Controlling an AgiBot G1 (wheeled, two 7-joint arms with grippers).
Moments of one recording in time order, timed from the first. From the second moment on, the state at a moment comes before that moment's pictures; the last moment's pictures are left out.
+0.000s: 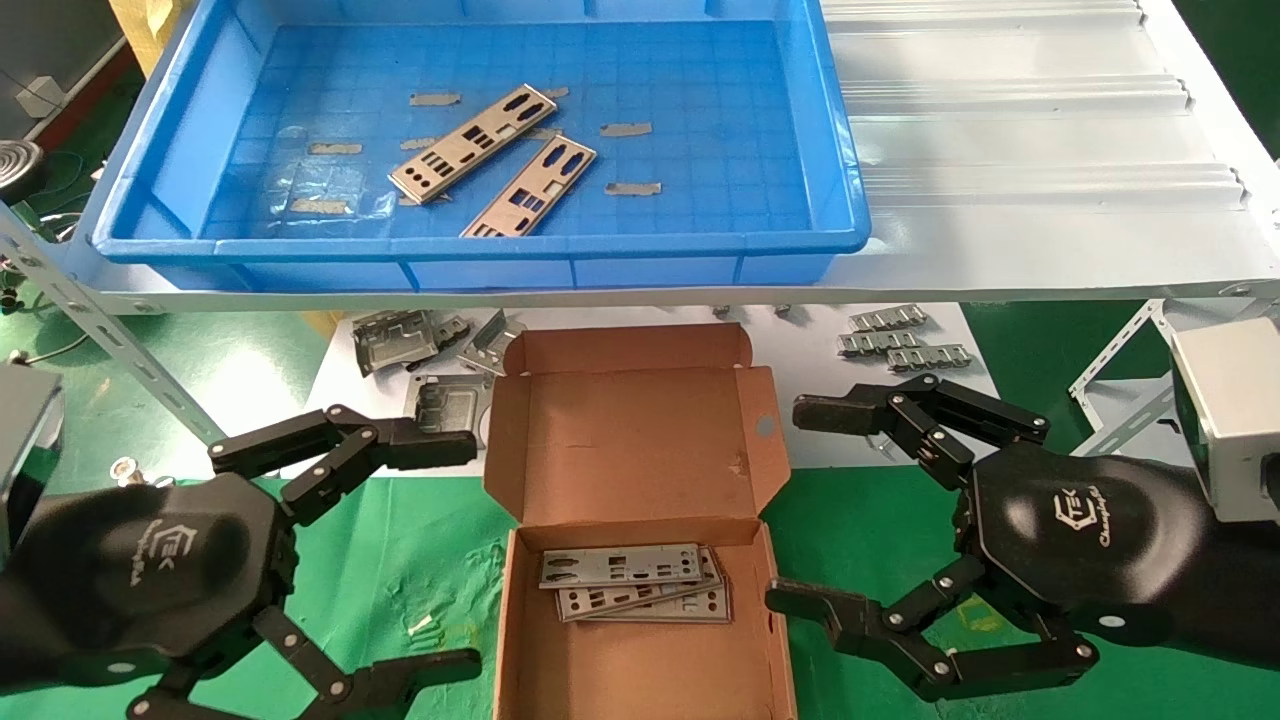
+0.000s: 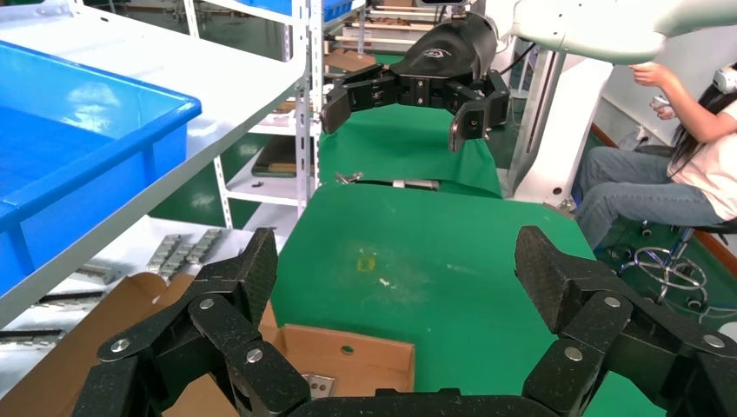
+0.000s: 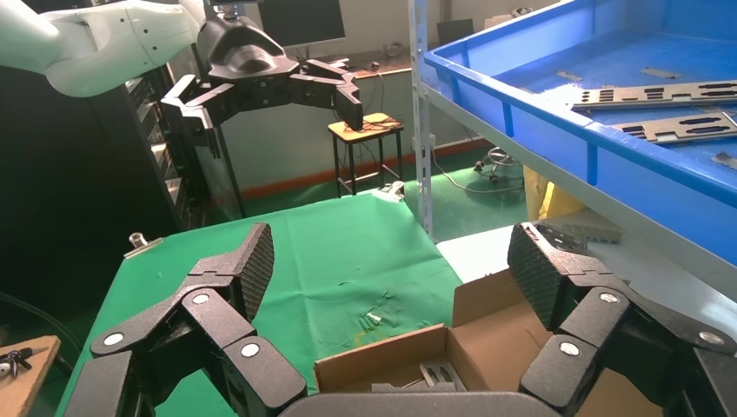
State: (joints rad) left arm -1.07 0.61 0.28 -1.28 0.73 1.49 -0.19; right arm 1.09 -0.53 -0.46 1.22 -0.58 -1.40 0.07
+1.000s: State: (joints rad) left arm -1.07 0.61 0.28 -1.28 0.73 1.49 -0.19; right arm 1.09 -0.53 -0.46 1.22 -0.58 -1.40 0.07
